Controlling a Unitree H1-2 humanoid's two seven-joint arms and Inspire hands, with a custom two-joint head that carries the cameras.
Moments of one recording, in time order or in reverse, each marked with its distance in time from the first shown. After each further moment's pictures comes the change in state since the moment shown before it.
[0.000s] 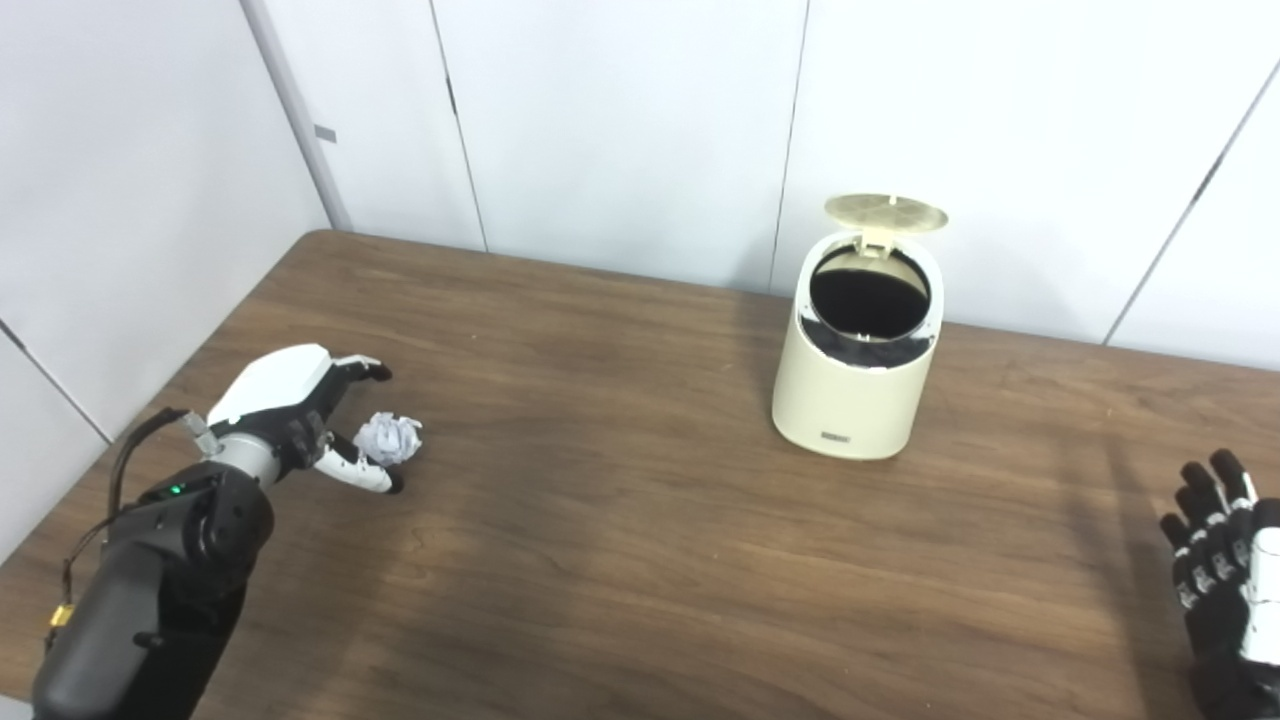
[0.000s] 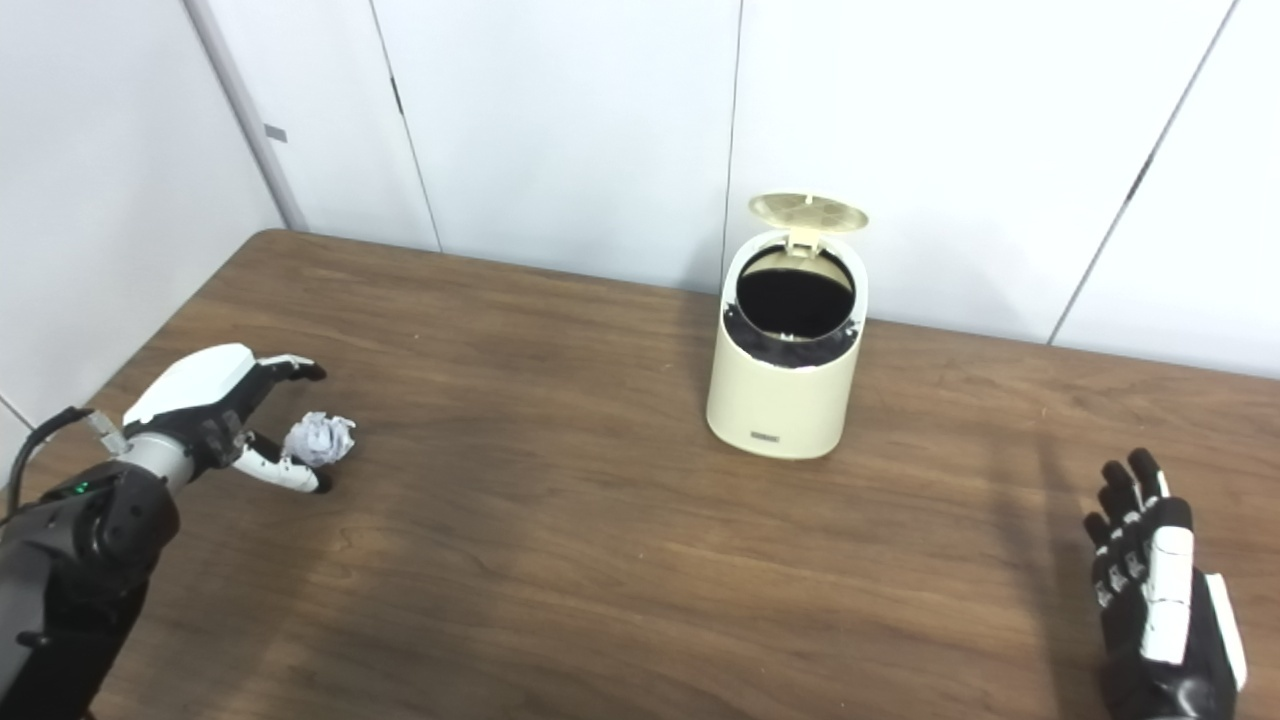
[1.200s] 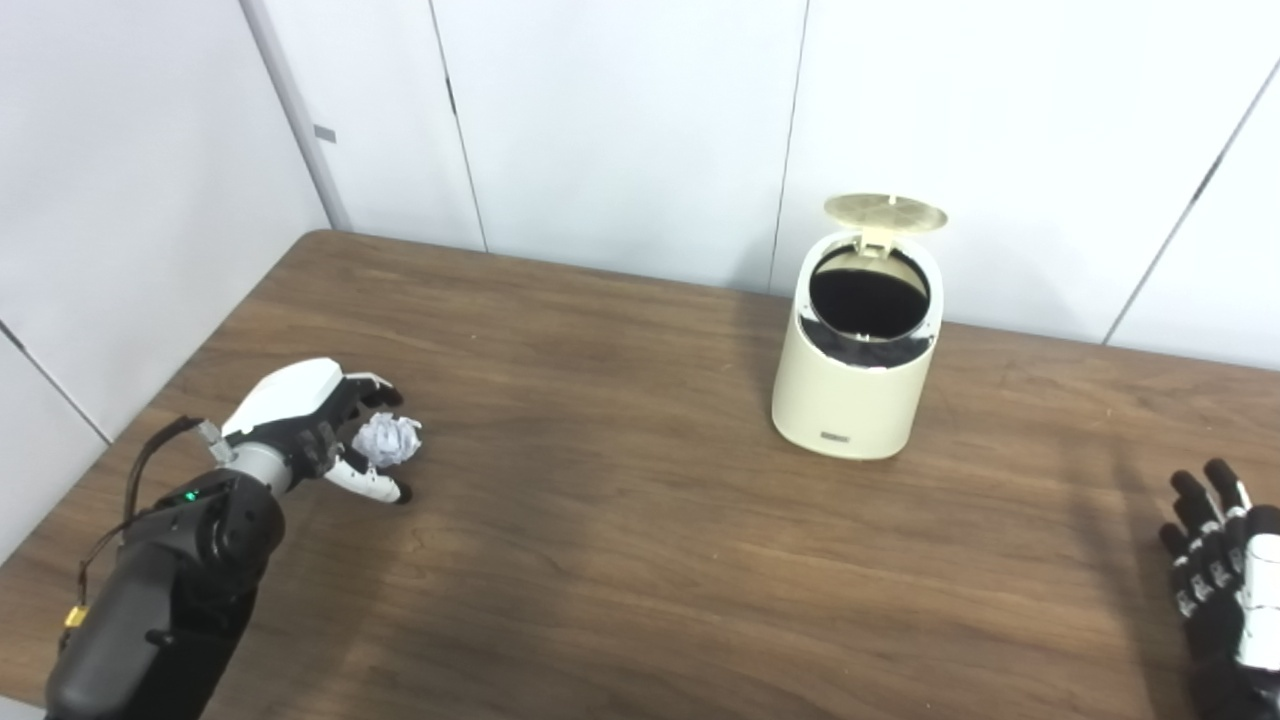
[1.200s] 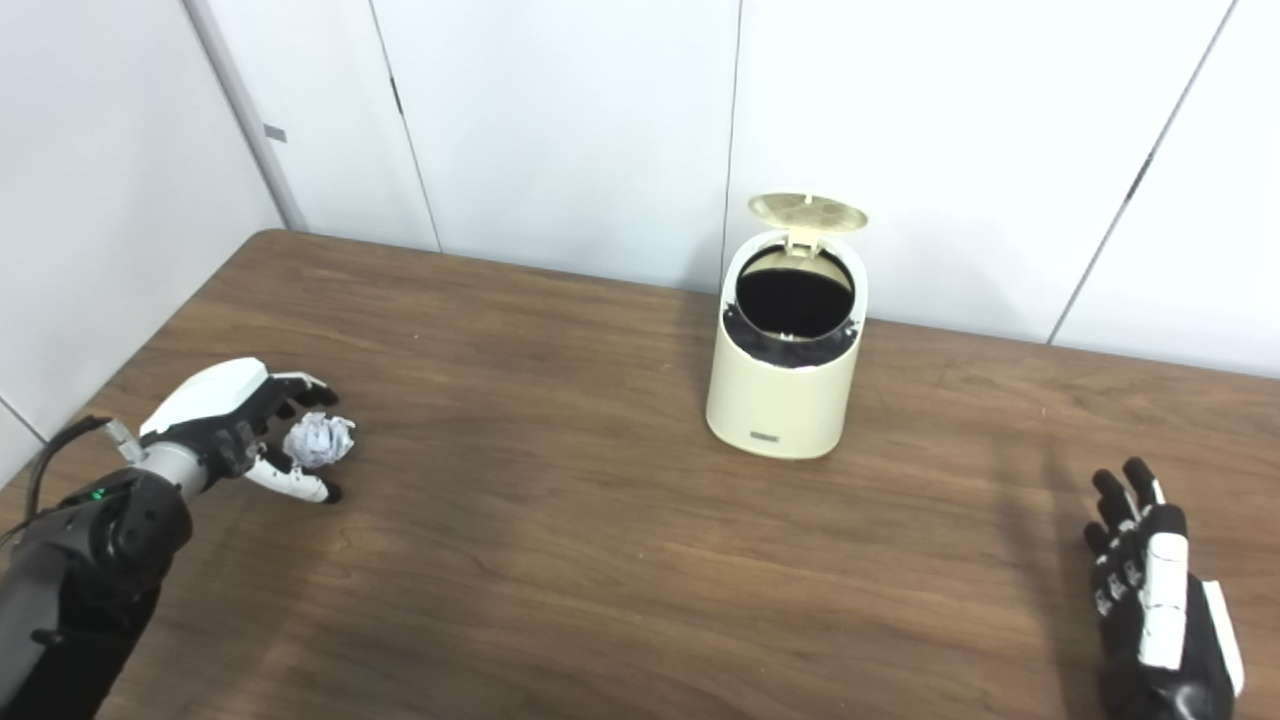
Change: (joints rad) left arm -0.003 -0.003 -0.027 0.029 -0.048 -0.001 0.020; right arm 0.002 -0.003 -0.001 0.017 -0.005 -0.005 0.001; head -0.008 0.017
